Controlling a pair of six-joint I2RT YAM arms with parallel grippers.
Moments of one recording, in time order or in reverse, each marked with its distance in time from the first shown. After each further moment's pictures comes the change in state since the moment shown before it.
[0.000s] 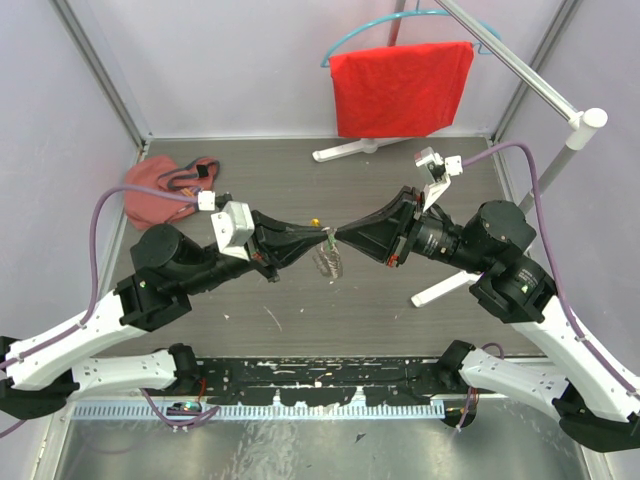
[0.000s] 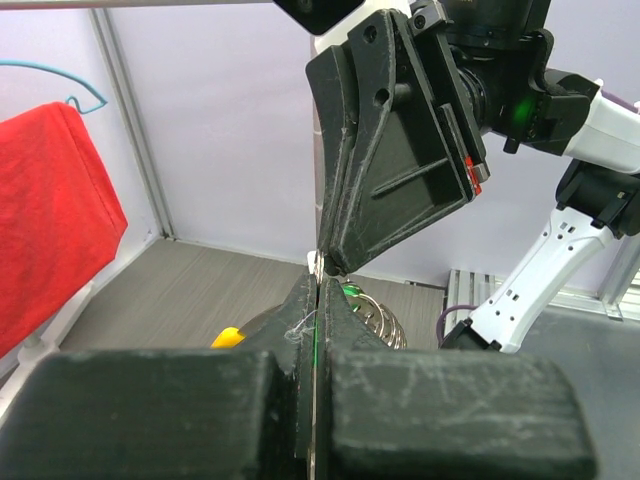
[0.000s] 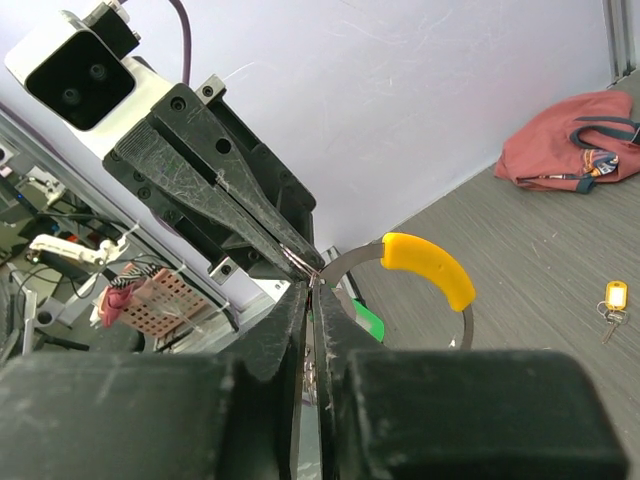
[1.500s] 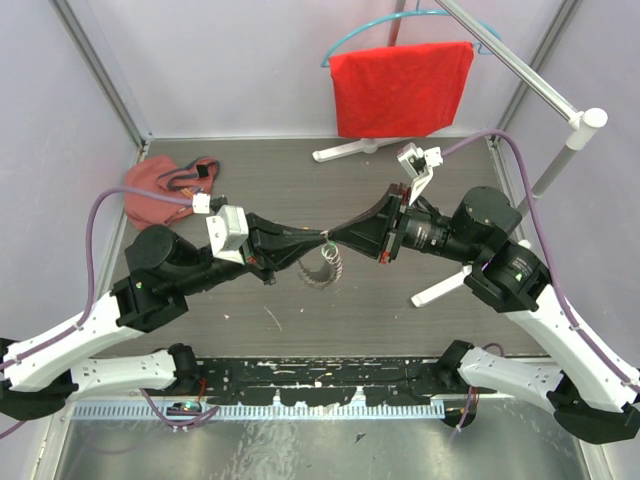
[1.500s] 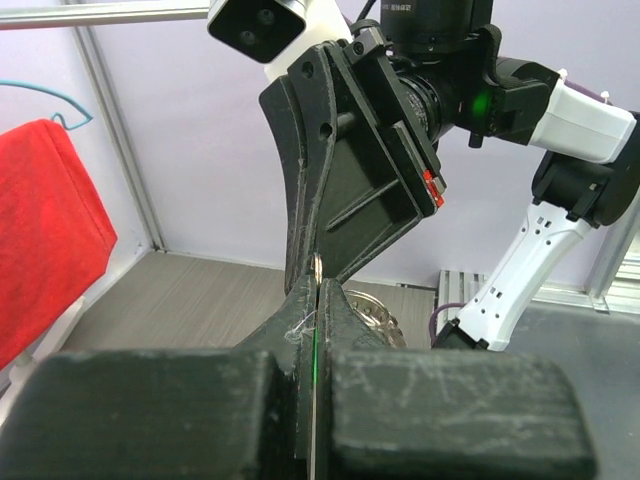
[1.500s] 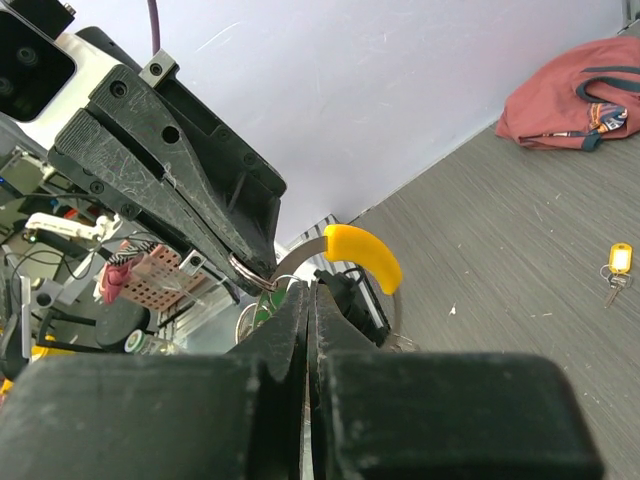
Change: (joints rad) left arm 0.000 -0.013 0.000 0.004 0.043 0.008; right arm -0.003 0.072 0.072 -0.103 -0.042 -0.017
